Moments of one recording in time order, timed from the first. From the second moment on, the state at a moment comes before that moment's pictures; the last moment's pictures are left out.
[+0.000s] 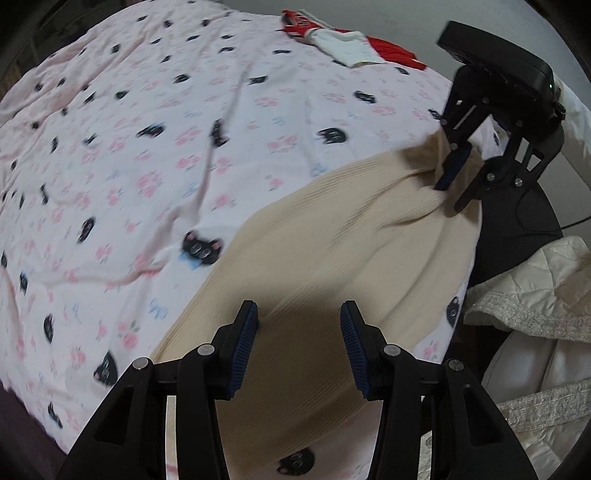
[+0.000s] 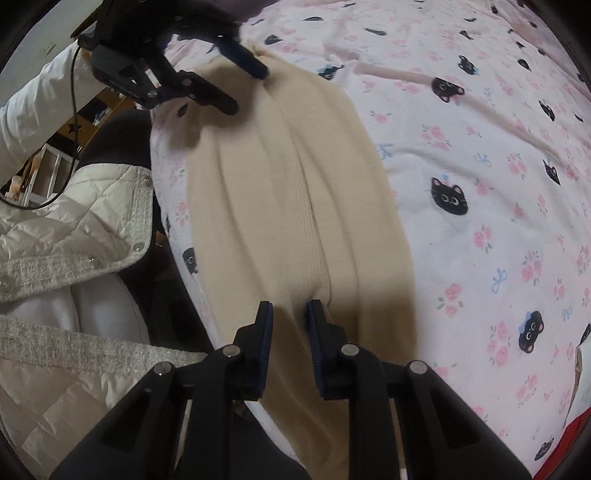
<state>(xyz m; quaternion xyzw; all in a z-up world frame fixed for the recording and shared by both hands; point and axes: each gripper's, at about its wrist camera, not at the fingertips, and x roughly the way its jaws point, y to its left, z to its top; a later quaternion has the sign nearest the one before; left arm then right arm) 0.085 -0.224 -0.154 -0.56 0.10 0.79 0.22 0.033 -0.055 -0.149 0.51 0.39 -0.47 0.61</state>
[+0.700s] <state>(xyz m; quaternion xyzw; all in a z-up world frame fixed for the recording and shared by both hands) 0.101 -0.171 -0.165 -0.57 0.12 0.76 0.29 0.040 -0.059 -0.129 0.51 0.34 -0.46 0.65</state>
